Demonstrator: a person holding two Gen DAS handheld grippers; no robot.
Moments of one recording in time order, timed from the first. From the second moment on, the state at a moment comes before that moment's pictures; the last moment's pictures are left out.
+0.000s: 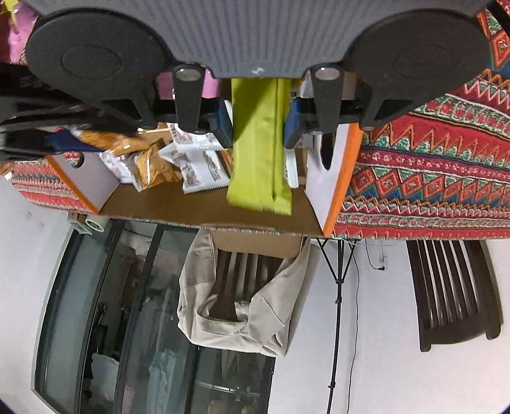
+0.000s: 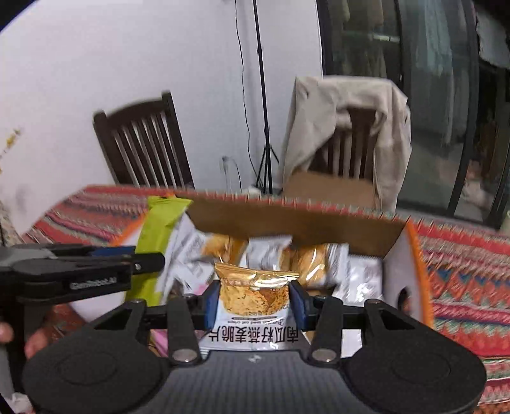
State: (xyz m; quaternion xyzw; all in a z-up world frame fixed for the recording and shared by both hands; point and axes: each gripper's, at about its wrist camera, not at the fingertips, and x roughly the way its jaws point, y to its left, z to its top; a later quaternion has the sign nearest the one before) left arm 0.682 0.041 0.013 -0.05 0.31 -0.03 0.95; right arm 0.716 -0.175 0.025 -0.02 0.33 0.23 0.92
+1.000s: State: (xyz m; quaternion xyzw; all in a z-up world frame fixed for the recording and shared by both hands) left arm 0.433 0.045 0.128 -0.02 0.19 -0.10 0.98; right arm 0.509 -0.269 0.125 -0.06 0.21 0.22 0.95
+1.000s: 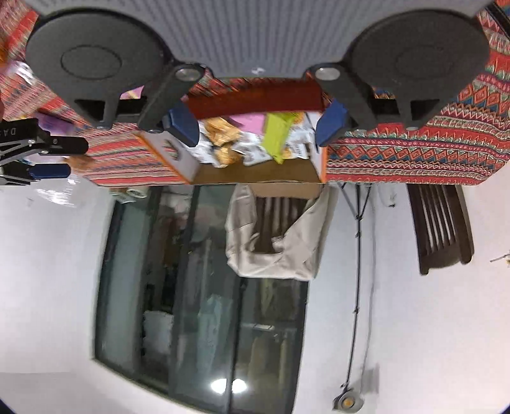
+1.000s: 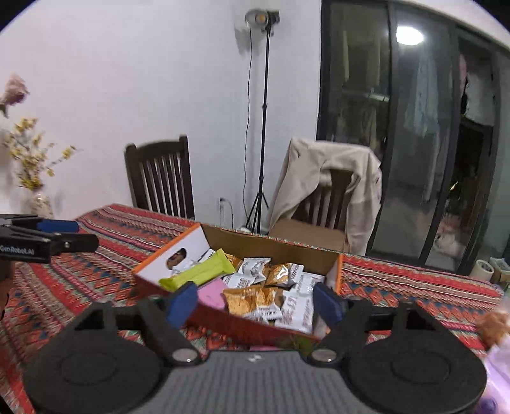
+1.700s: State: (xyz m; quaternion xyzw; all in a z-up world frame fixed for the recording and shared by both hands) left arm 0.232 -0.013 0.035 0.00 0.25 -0.06 0.97; right arm 0.269 -0.335 0.011 -0.03 0.24 0.21 0.95
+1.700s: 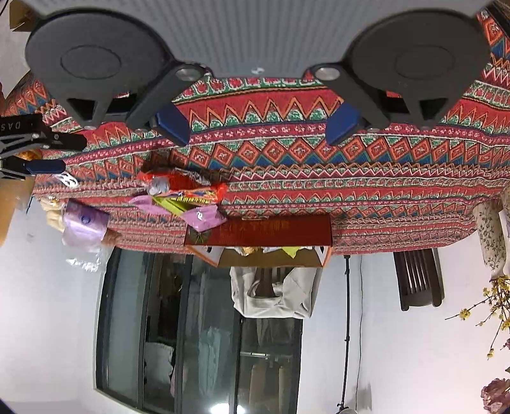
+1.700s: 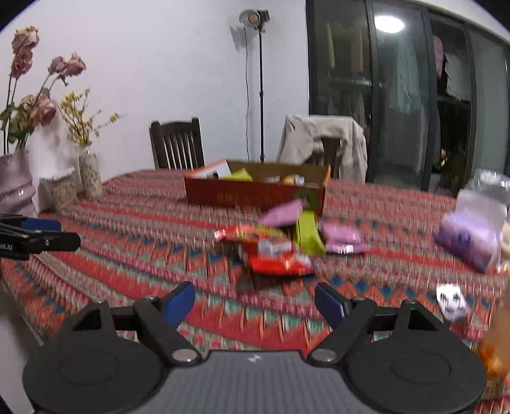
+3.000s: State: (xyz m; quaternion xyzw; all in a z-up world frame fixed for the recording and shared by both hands) left arm 0.602 -0.129 -0.027 -0.10 0.39 -0.12 0.91; right arm 0.545 -0.376 -0.046 0.00 0.33 0.17 0.93
